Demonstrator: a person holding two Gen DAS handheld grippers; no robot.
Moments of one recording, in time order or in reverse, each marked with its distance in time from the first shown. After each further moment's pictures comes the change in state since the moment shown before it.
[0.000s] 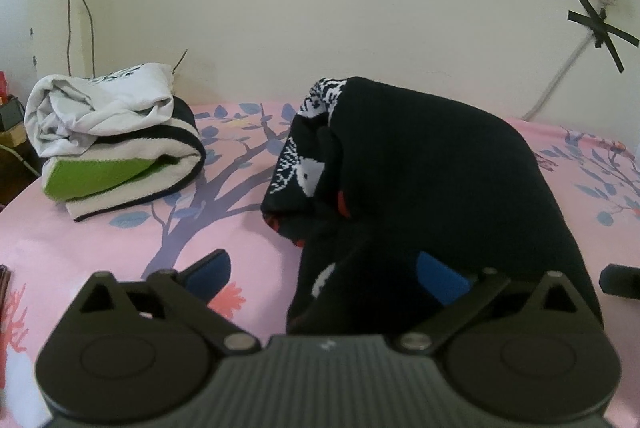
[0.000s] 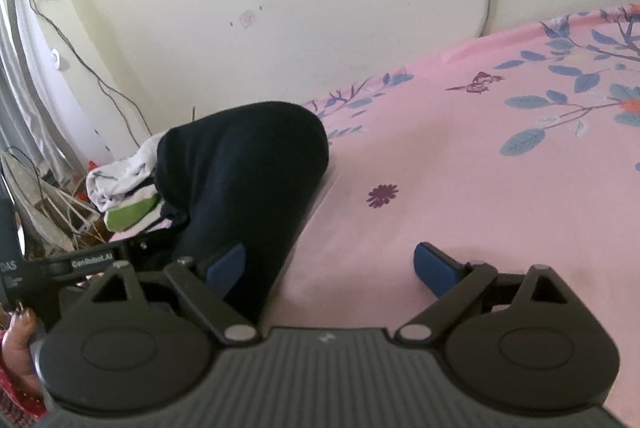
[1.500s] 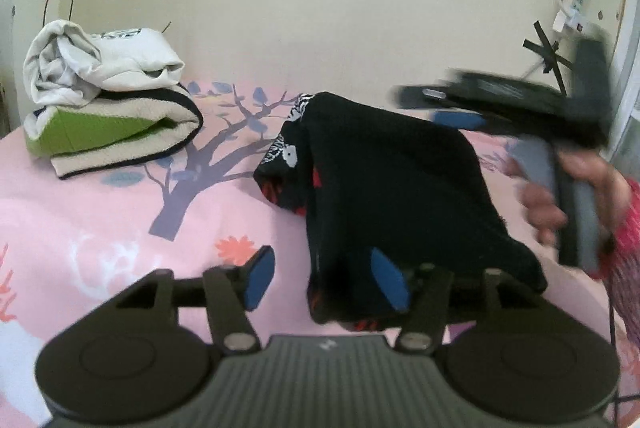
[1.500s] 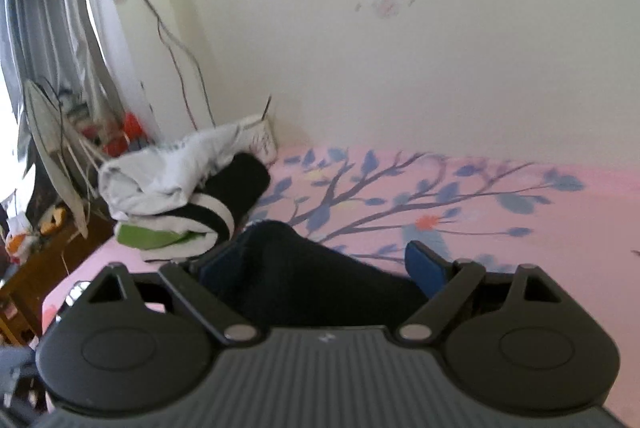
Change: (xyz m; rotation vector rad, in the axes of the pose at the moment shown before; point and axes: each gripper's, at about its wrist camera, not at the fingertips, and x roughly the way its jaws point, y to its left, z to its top) left arm -0.033 0.063 -0.021 -0.086 0.017 -0.256; right arm 0.114 0.091 0.092 -0.296 -0.017 0.150
